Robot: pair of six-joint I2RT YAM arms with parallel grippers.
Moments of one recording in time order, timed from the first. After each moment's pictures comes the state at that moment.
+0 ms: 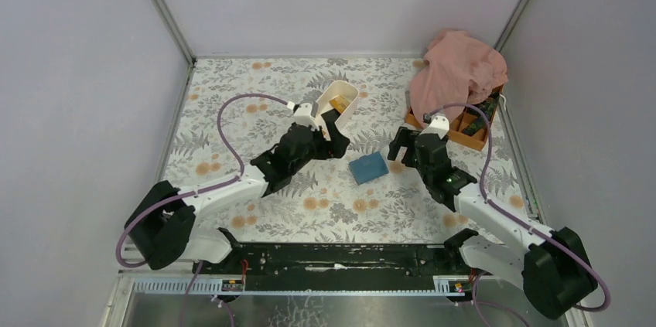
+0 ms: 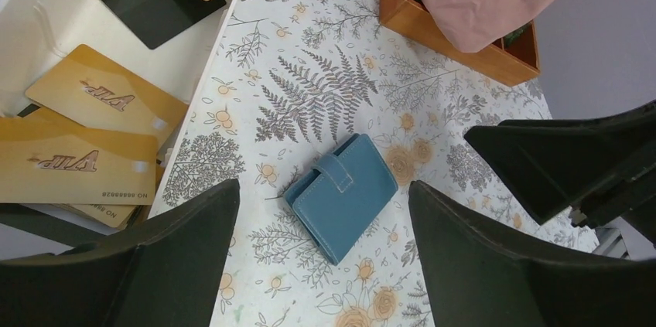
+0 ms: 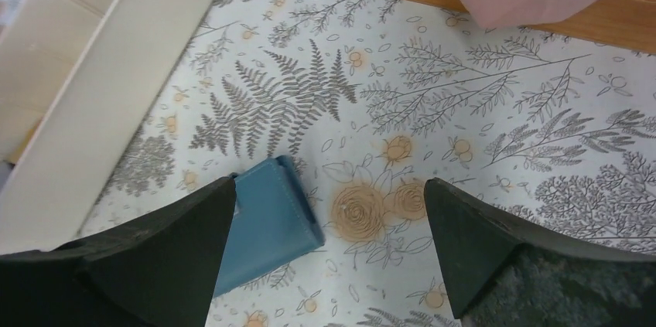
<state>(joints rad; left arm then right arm) -0.78 1.33 0.73 0.25 -0.18 -0.65 0.52 0.97 0.47 0.01 0.35 0.53</state>
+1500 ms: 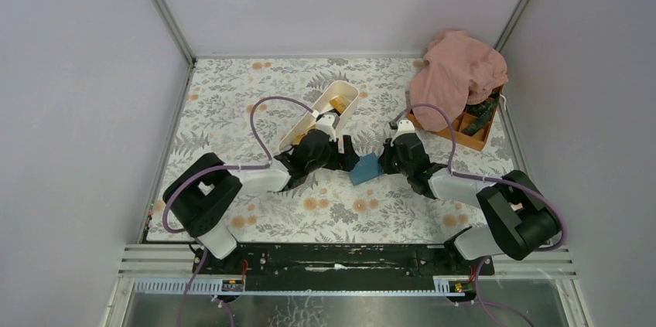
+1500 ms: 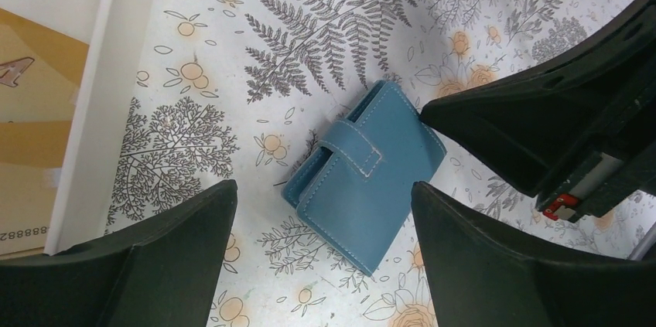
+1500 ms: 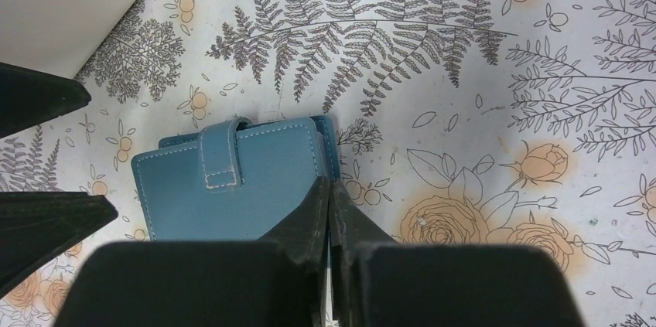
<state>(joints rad) -0.77 1.64 0.74 0.40 -0.02 -0.55 0.53 1.42 0.49 0.29 0.06 0.38</state>
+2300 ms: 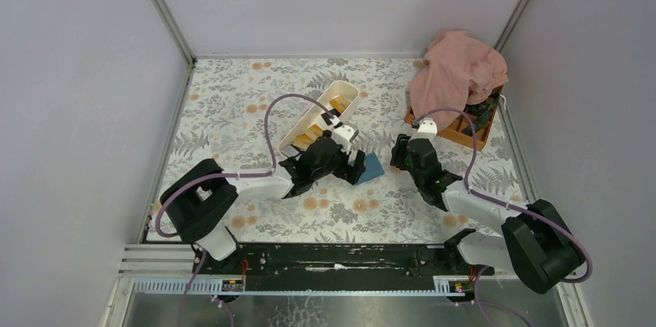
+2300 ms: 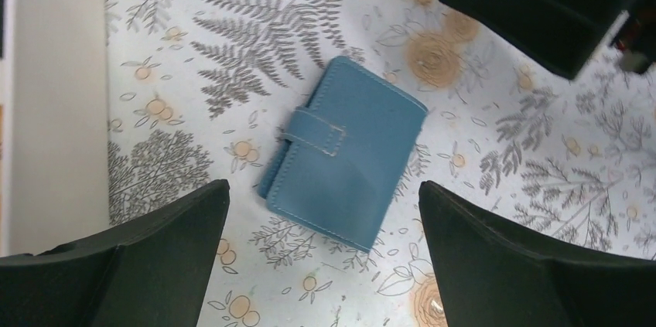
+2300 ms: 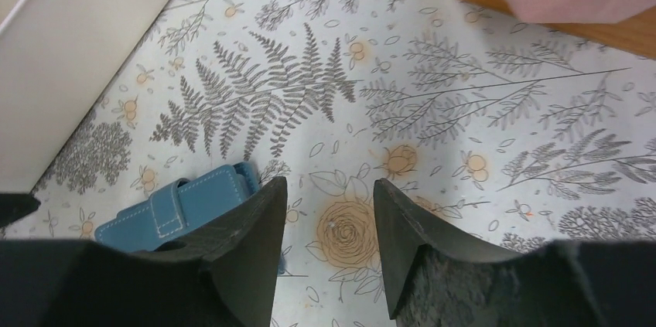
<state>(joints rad) -0.85 1.61 0.75 0.38 -0.05 -0.29 0.54 1.21 0.41 0.27 0.34 0.42</state>
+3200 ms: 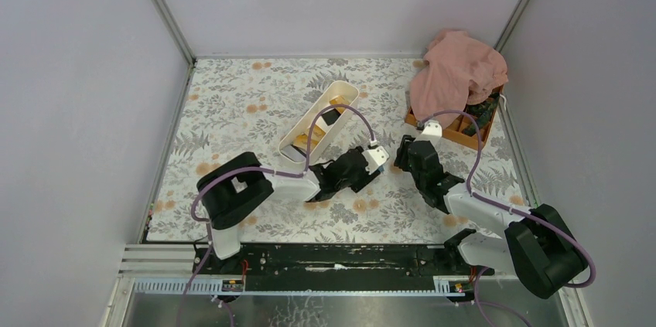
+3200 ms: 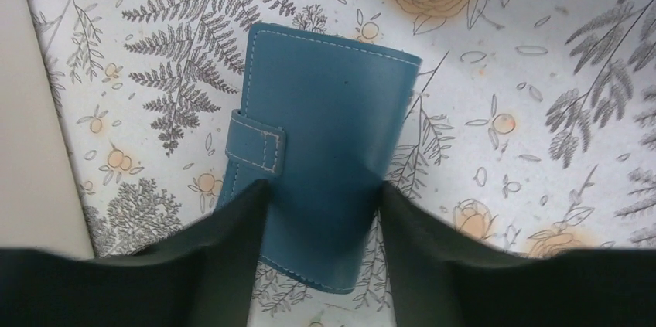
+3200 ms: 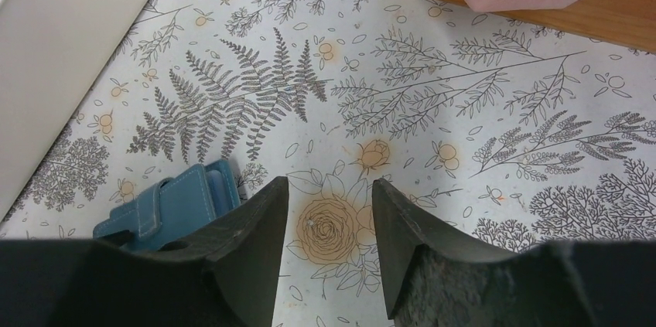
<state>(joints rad) -1.01 1.84 0.89 0.30 -0.18 0.09 0.54 1.16 0.39 0.25 0.43 0.45</state>
